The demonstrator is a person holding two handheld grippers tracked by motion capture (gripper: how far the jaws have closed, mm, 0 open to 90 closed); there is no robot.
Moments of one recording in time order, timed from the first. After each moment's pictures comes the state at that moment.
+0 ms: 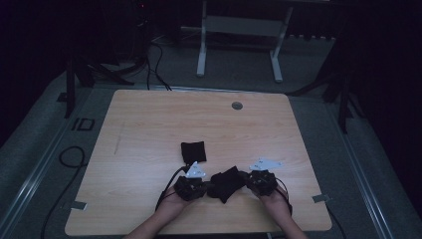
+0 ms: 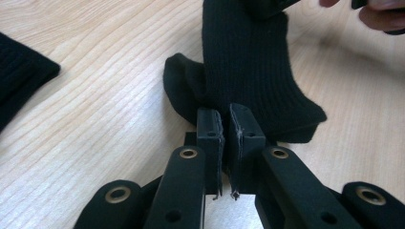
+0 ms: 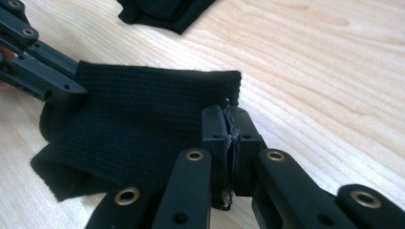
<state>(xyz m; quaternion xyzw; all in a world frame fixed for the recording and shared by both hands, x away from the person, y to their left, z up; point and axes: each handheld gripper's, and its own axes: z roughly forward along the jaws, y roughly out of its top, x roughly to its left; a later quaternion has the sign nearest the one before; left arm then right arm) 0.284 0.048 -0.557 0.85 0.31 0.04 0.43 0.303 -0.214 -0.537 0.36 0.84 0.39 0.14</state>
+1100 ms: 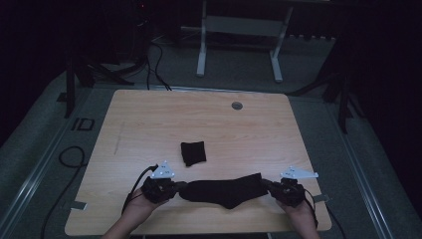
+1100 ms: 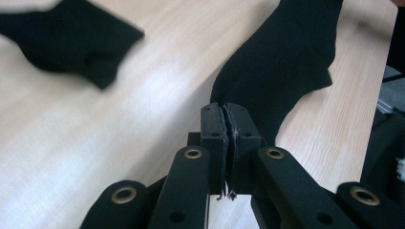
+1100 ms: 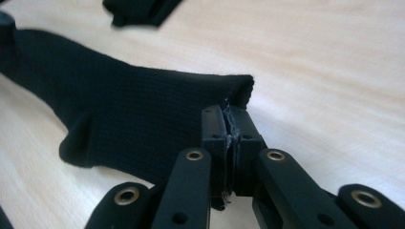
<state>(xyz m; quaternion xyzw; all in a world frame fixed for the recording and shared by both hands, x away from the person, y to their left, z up) 0.260 0.128 -0.529 0.85 0.33 0.05 0.42 0.271 -0.285 -0.528 0.42 0.80 0.42 0.11</state>
